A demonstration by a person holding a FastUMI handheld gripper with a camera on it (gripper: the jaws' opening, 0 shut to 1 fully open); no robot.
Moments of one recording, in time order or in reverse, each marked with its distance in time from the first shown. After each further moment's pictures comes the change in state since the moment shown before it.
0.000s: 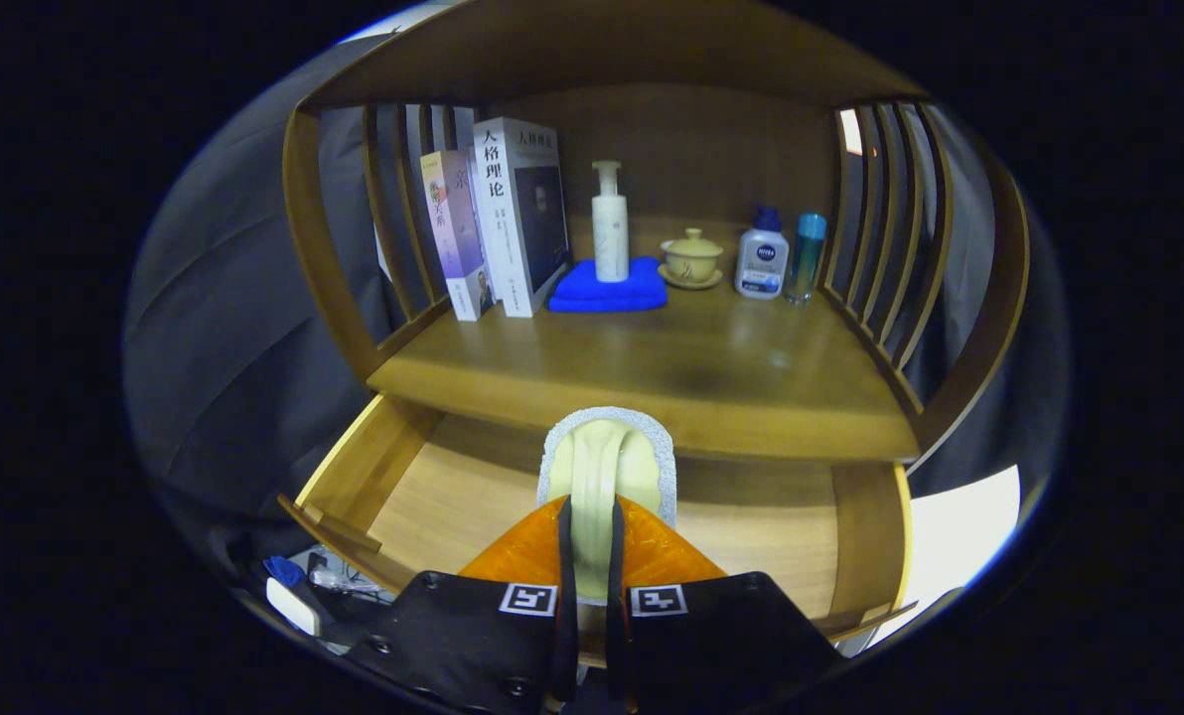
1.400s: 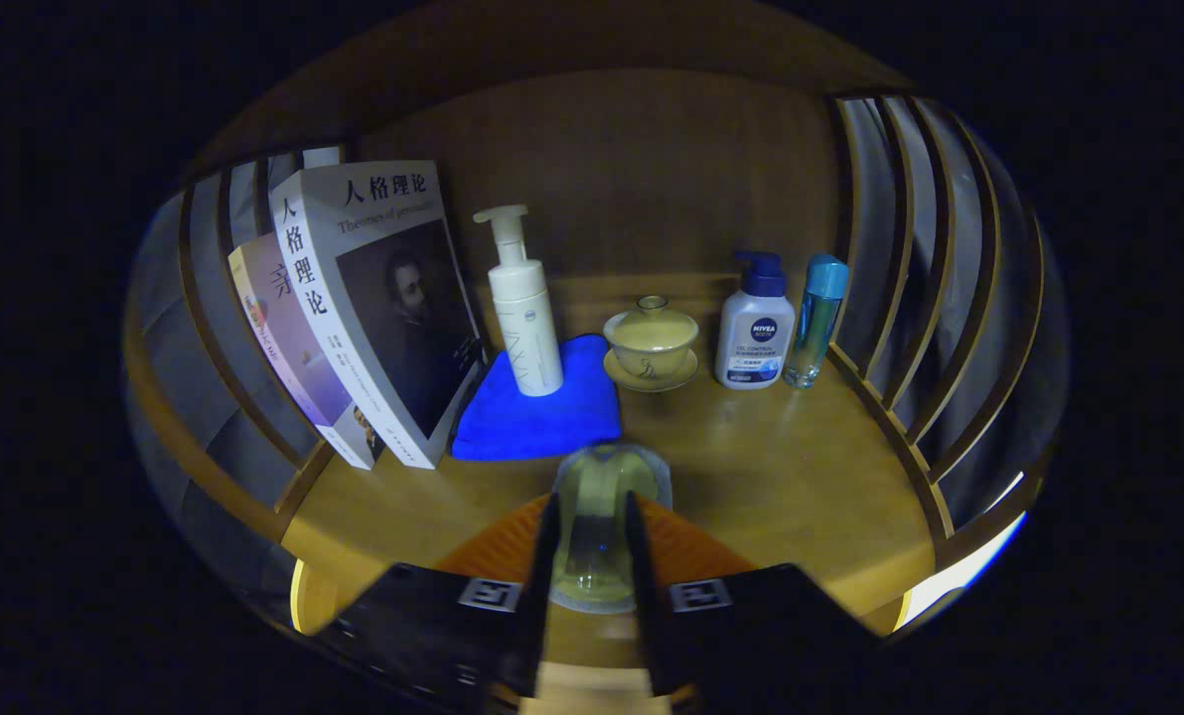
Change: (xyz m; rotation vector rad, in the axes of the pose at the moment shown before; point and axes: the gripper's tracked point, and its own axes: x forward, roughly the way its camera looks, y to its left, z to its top) arm 0.121 -0.049 0.115 0.138 -0.059 -0.108
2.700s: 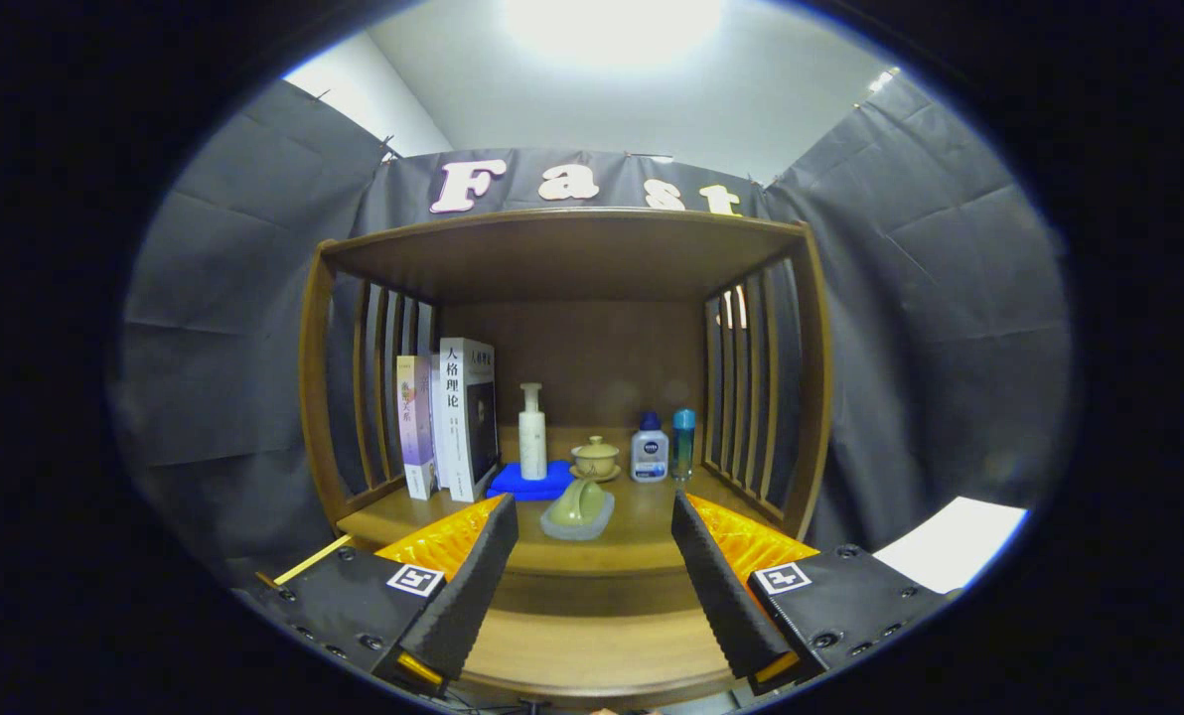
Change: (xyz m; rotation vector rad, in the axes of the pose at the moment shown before) arm -0.238 0.002 -0.077 -0.012 -0.615 -0.113
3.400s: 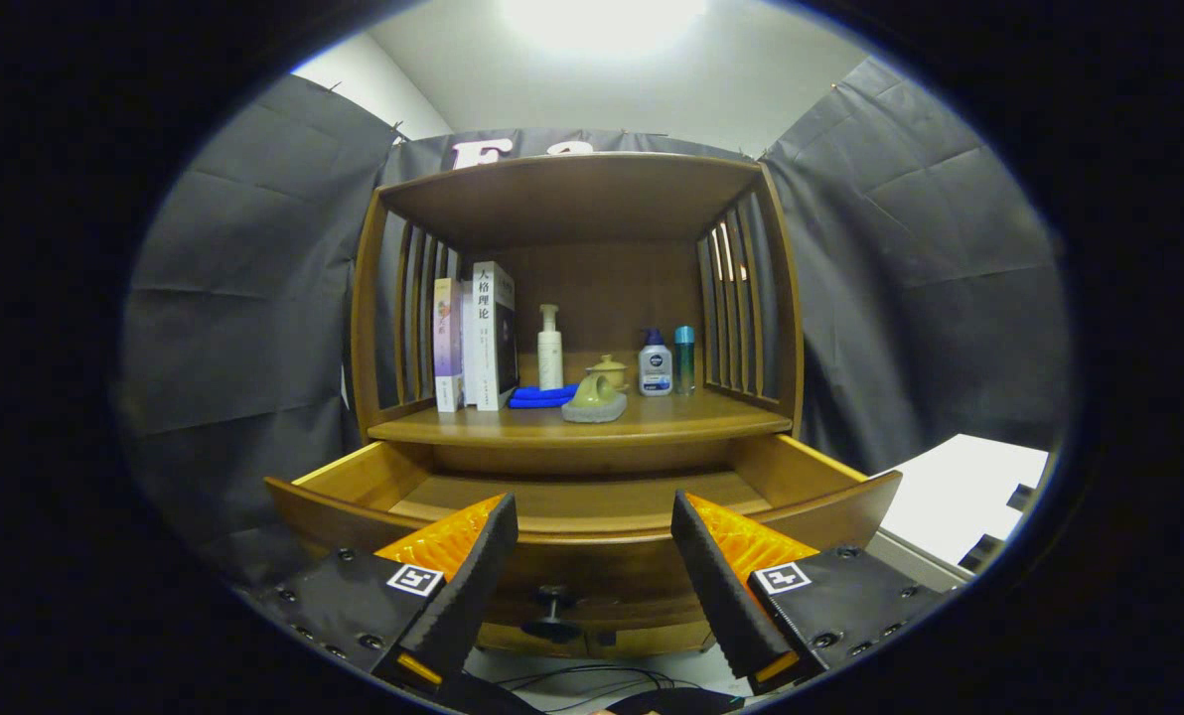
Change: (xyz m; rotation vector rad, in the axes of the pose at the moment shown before) arm -0.071 0.023 -0.123 -0.002 0.095 0.029
